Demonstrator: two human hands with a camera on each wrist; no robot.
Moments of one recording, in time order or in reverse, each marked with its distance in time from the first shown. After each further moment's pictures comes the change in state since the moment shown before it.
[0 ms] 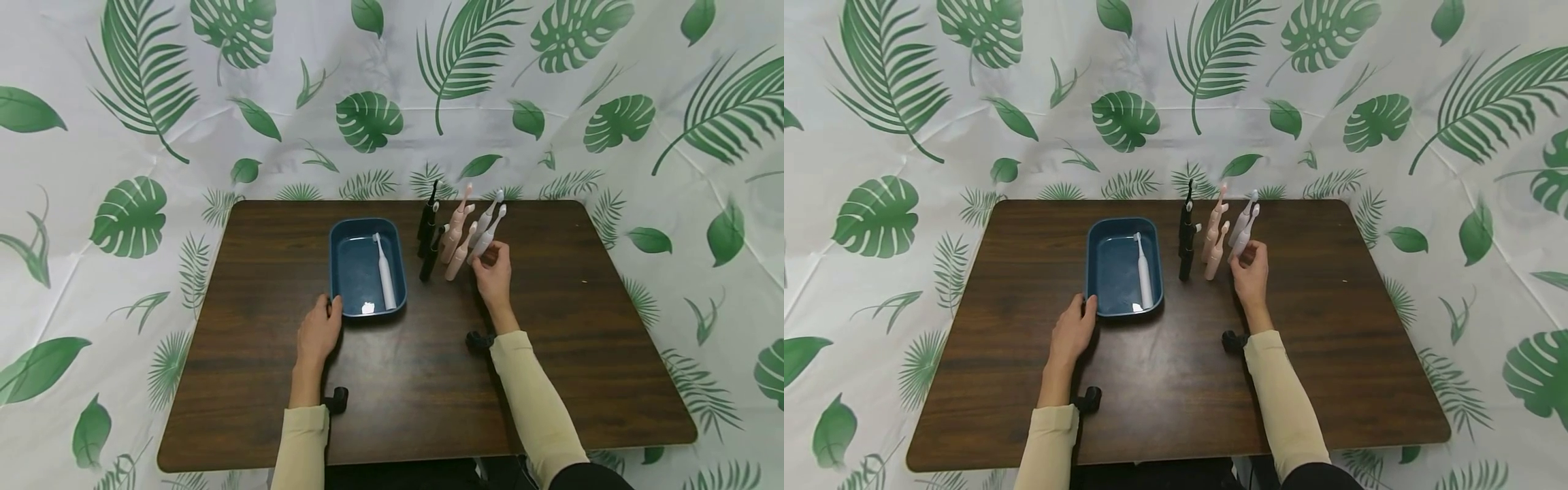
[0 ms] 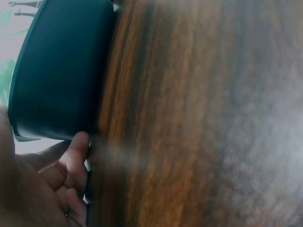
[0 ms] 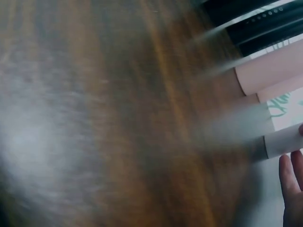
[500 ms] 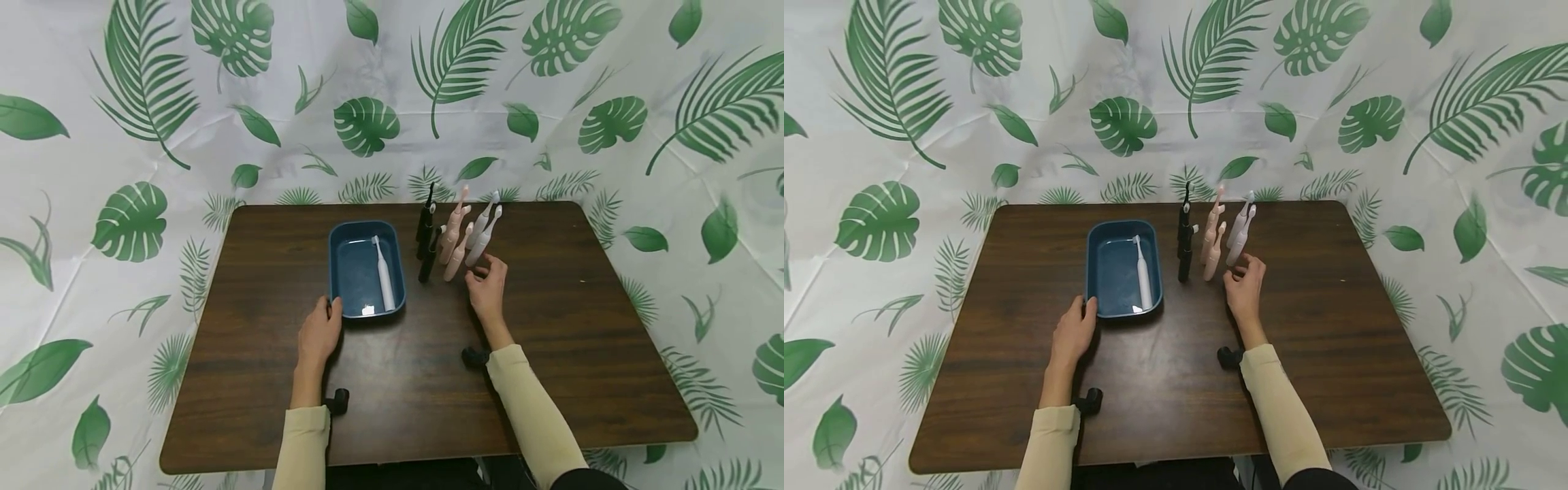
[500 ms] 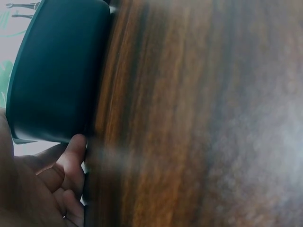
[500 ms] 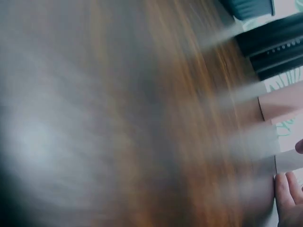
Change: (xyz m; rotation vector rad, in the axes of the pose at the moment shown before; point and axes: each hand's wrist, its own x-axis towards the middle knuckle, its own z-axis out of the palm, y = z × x) left_hand -0.002 0.002 0.001 0.010 0.014 -0.012; right_hand -0.033 0.001 0.000 -0.093 -0.002 0.065
